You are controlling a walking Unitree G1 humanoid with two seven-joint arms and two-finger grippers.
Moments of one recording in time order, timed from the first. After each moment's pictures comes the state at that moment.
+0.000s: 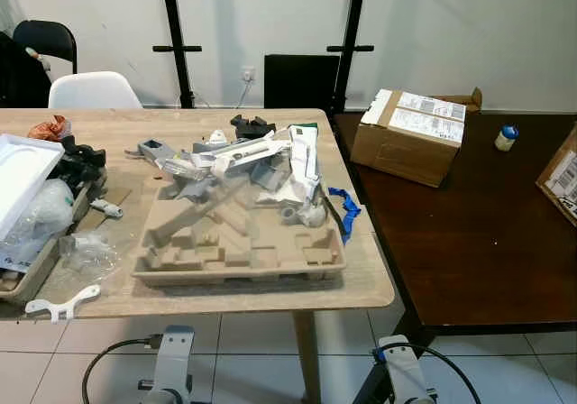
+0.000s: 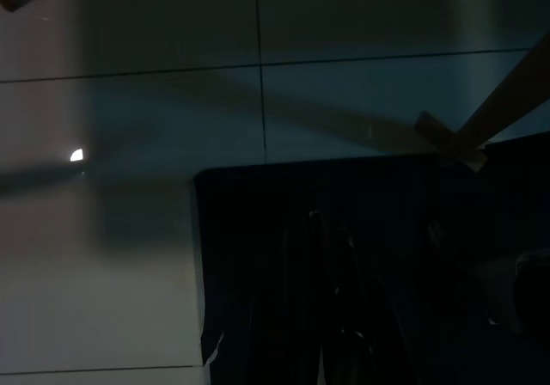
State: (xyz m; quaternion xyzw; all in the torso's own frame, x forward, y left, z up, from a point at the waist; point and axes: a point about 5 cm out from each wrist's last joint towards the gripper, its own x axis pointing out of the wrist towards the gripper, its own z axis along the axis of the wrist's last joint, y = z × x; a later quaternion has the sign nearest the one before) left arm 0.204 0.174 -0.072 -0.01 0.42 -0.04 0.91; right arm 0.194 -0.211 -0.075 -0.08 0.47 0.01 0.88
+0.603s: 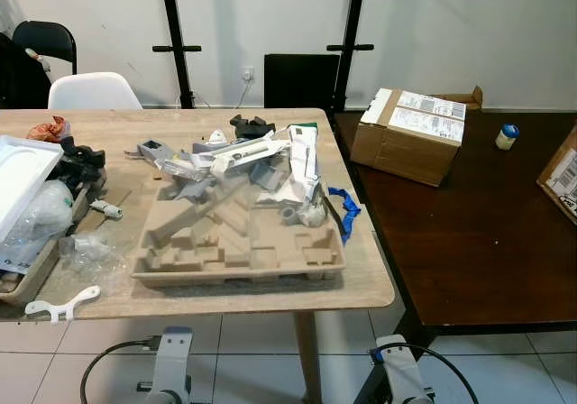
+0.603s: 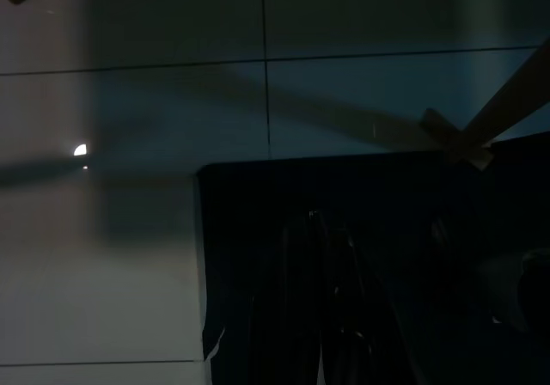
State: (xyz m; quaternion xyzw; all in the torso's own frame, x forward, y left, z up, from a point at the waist) left arm 0.199 0.176 -0.075 -0.01 0.42 -0.03 0.91; right arm 0.197 -0.208 -0.074 -0.09 0.46 0.02 0.88
